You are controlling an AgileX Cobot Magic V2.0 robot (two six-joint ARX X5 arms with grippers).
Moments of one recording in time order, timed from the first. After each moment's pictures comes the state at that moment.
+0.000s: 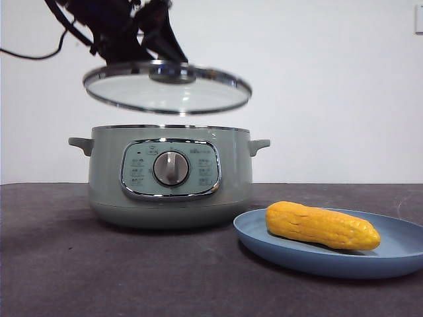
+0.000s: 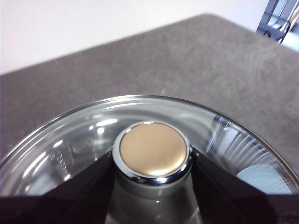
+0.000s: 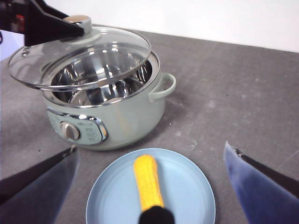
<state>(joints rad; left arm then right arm) -0.40 1.54 1.20 -0.07 0.30 0.05 0.43 0.53 0.69 -0.50 -0.07 0.01</state>
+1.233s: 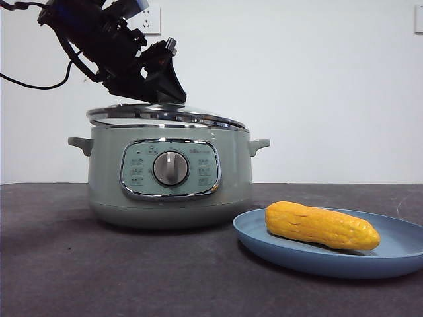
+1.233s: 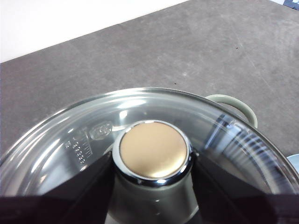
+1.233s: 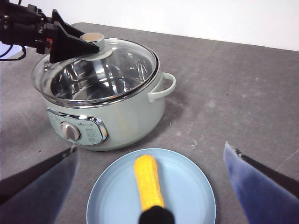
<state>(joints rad) -0.39 1.64 1.20 0.00 0.26 0.11 0.43 0.53 0.69 -0.50 -0.07 0.02</state>
